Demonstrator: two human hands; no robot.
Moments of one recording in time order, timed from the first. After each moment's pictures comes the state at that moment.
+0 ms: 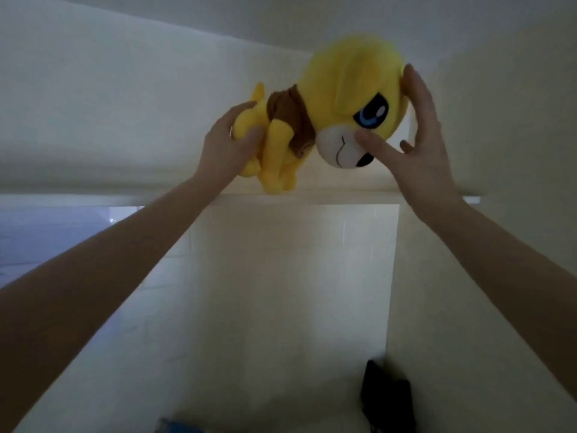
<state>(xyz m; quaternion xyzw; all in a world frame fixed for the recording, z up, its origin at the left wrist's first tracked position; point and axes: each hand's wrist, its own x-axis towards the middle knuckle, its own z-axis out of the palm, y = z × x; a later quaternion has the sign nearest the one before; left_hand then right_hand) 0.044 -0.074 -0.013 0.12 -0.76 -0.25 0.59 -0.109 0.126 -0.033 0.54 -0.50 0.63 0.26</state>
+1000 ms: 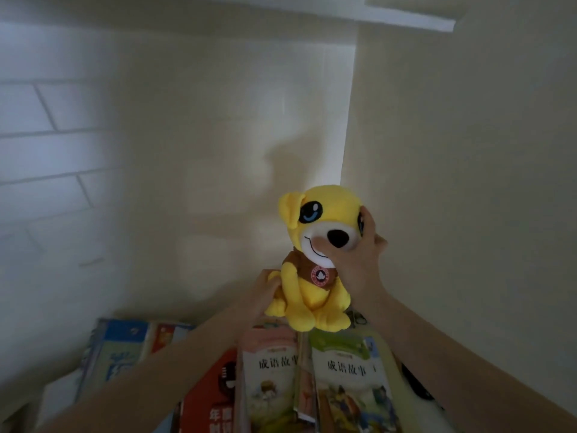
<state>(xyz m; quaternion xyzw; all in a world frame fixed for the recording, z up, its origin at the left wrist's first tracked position) -0.091 0.006 -0.418 0.30 -0.74 -0.60 0.08 -0.183 0.141 -0.364 0.20 -0.72 0.66 -0.02</state>
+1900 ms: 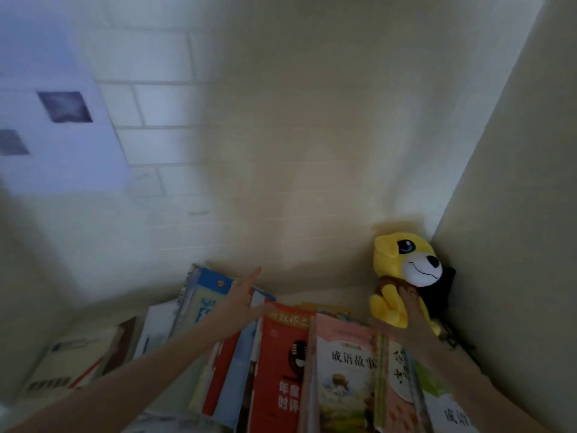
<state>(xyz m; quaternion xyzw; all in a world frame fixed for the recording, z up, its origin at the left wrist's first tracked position) 0.063 -0.092 -0.485 0.37 -0.82 -0.42 0.13 -0.219 0.107 -0.538 0.40 -0.73 0.43 -0.34</state>
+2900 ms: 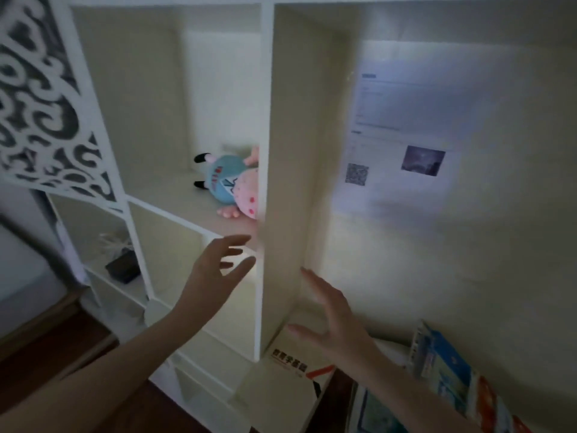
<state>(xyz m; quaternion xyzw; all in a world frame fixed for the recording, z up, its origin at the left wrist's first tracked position) 0.494 -0.157 -0.381 0.54 -0.63 -0.19 0.52 0.269 -0.125 -0.396 0.80 -0.48 0.26 -0.25</state>
